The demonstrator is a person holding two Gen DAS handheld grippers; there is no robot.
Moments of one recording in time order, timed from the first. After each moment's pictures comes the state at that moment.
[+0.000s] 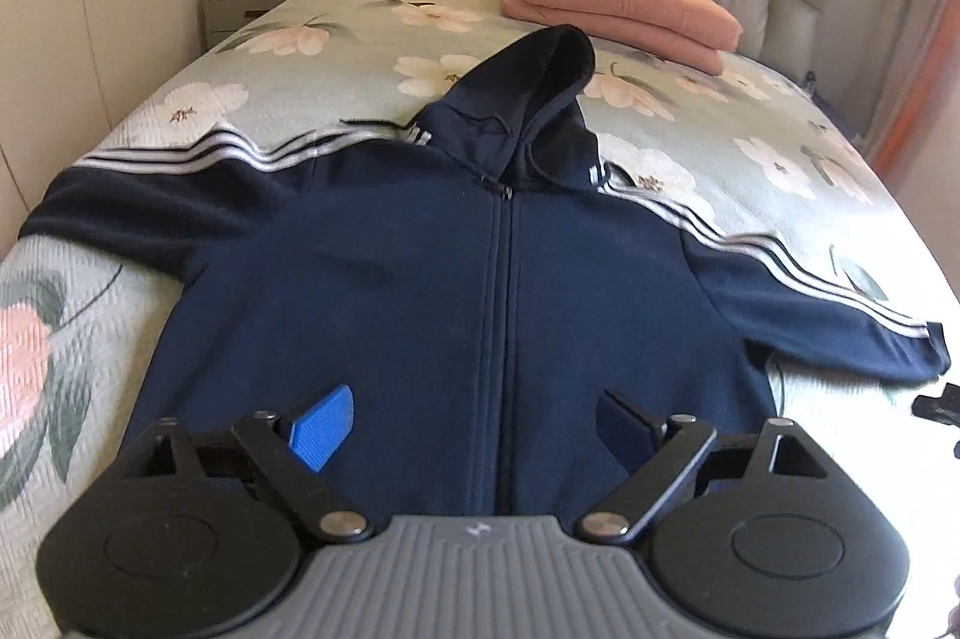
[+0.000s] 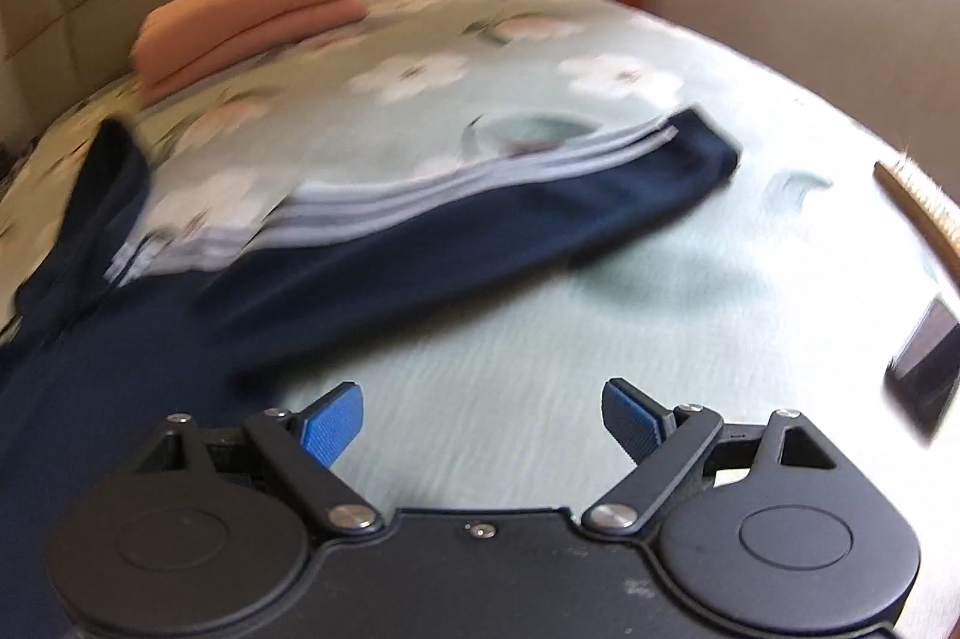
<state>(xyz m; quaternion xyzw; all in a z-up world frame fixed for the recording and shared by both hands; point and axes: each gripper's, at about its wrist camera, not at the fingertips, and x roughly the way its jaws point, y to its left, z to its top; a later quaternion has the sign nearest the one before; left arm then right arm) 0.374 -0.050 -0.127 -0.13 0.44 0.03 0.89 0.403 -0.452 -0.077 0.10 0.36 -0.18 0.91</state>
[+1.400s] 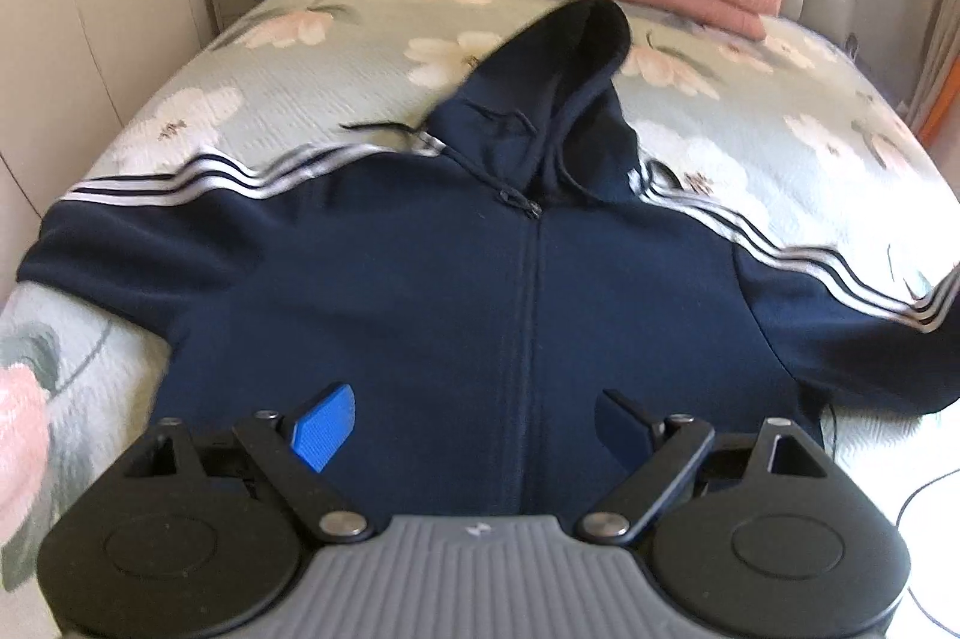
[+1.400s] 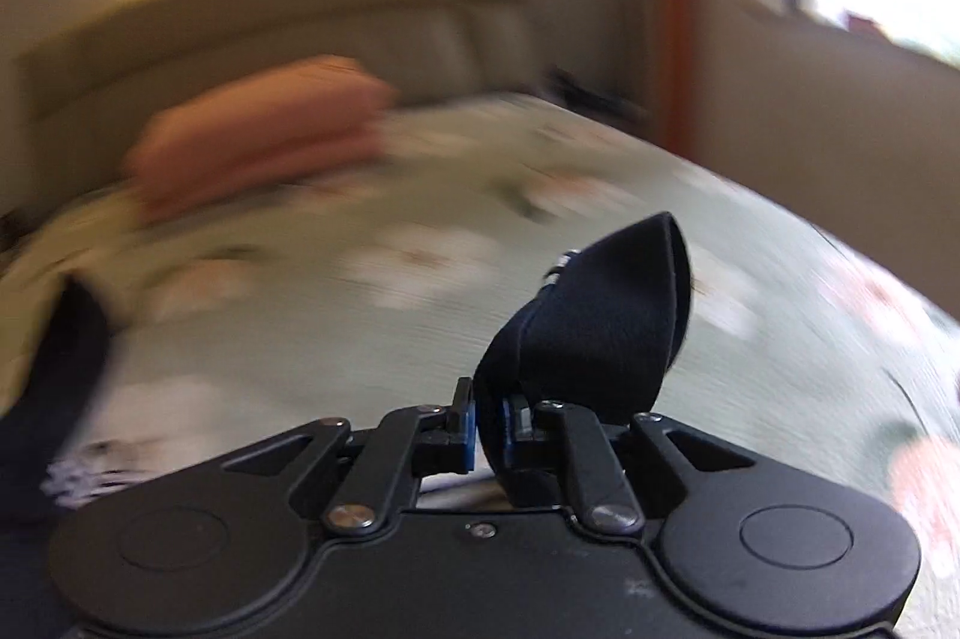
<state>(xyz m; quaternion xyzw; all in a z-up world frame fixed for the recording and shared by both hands) 0.454 -0.040 -0.124 -0.09 0.47 0.07 0.88 0.567 -0.495 -0.032 0.04 0.25 -0.11 0.96</state>
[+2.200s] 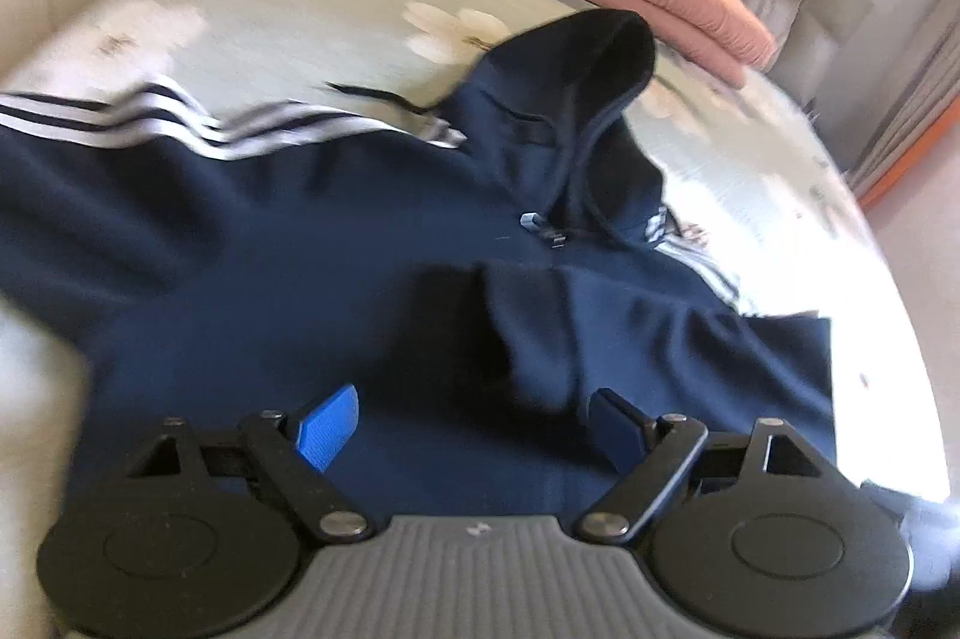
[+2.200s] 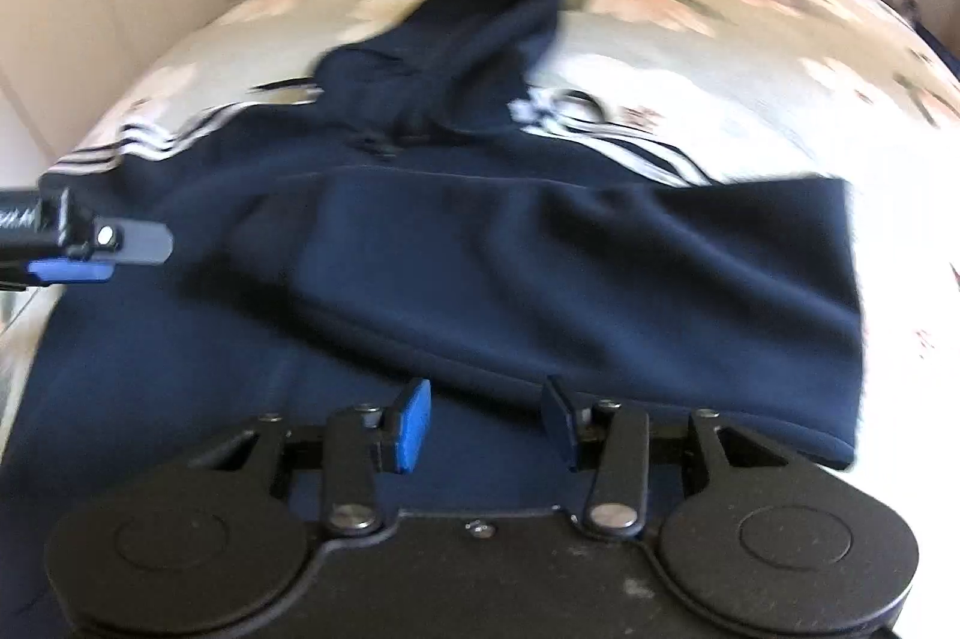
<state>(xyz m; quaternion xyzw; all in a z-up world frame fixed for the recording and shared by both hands) 0.513 0.045 -0.184 -0.22 0.46 -0.02 0.86 0.522 -0.255 -0.125 -0.07 0.46 0.13 0.88</state>
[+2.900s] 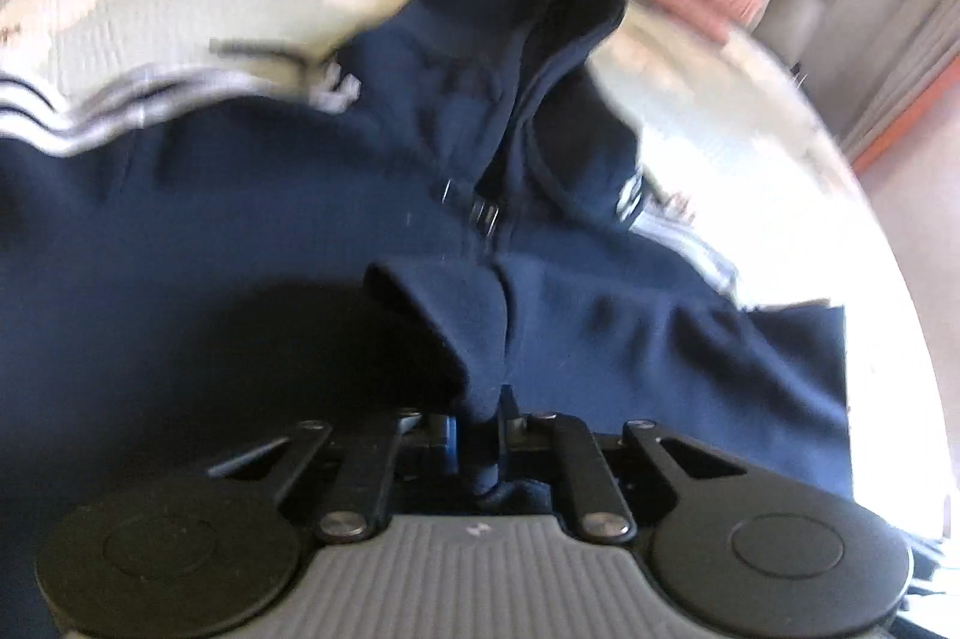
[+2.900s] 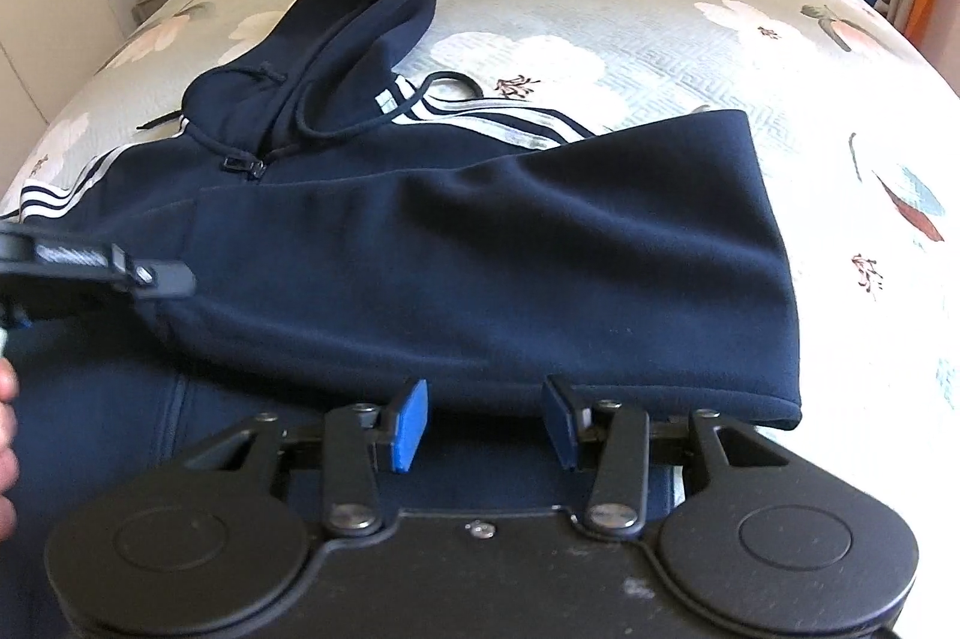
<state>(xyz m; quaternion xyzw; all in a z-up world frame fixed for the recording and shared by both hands) 0.569 0.002 -0.223 -0.20 0.47 -0.05 0.86 0.533 -0.283 -0.135 -0.03 0.46 0.04 0.89</state>
